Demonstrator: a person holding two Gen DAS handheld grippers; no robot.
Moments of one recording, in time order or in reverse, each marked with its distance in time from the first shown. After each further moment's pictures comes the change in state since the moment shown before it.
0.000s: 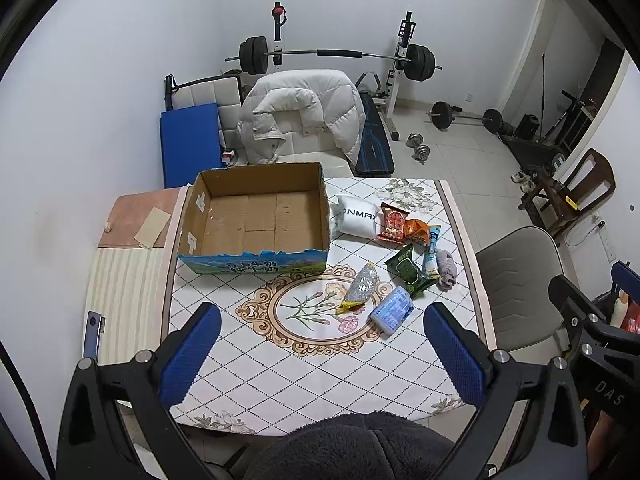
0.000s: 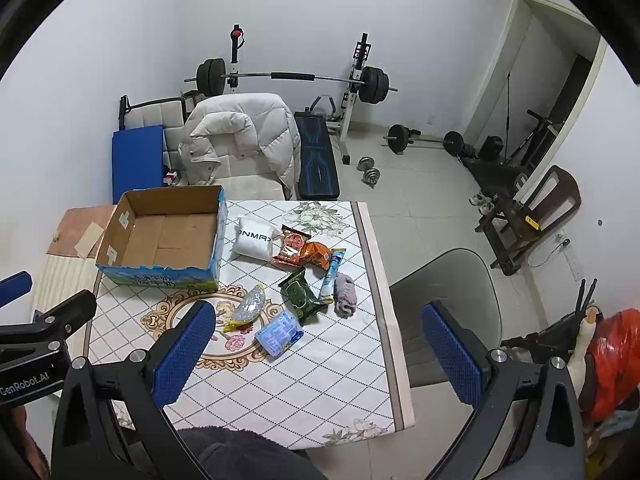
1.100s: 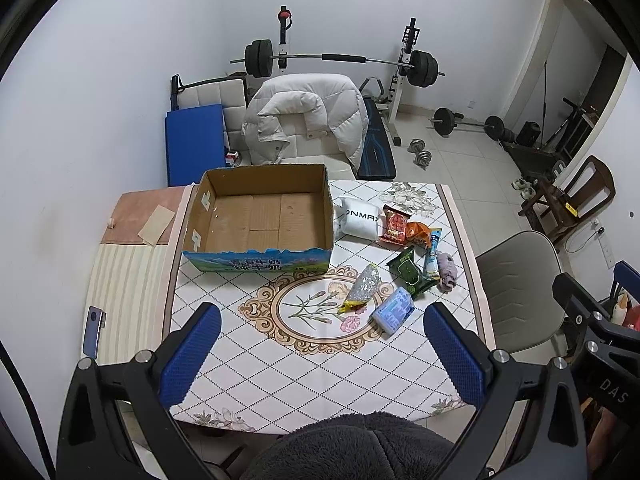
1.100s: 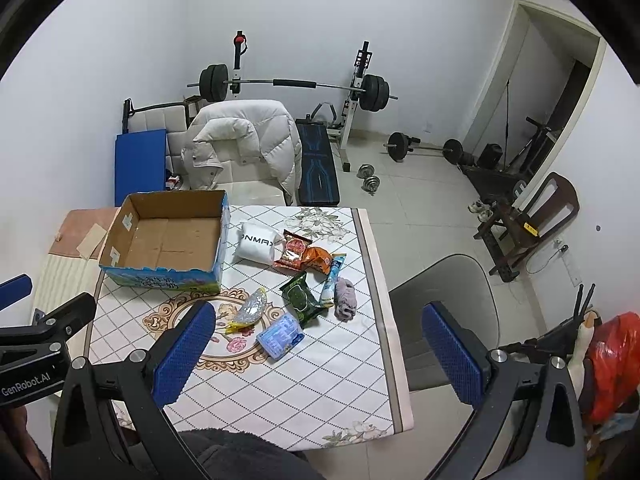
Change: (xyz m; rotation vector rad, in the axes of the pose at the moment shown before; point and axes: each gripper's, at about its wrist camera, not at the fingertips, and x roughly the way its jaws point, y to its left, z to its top) left arm -0.005 0.012 -0.010 -0.015 -0.021 -0.004; right arm -0.013 0.002 -0.004 -0.005 -0.034 0.000
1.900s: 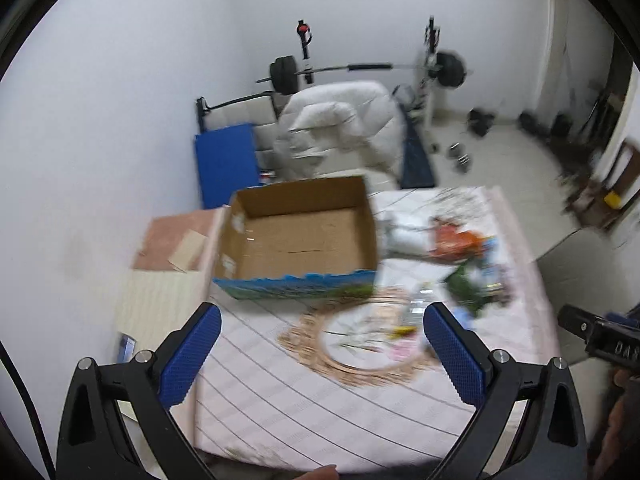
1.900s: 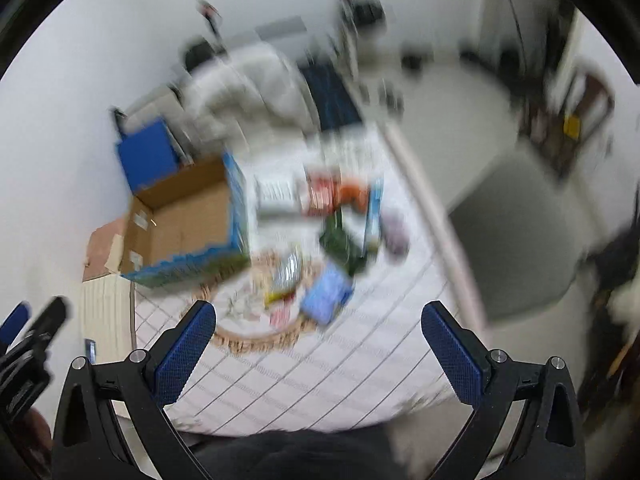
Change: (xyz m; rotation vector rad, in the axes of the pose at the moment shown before) left arm 0.074 0.012 0.007 0.085 -0.060 0.218; right arm 0.149 -0.027 -0.025 0.300 0.336 0.215
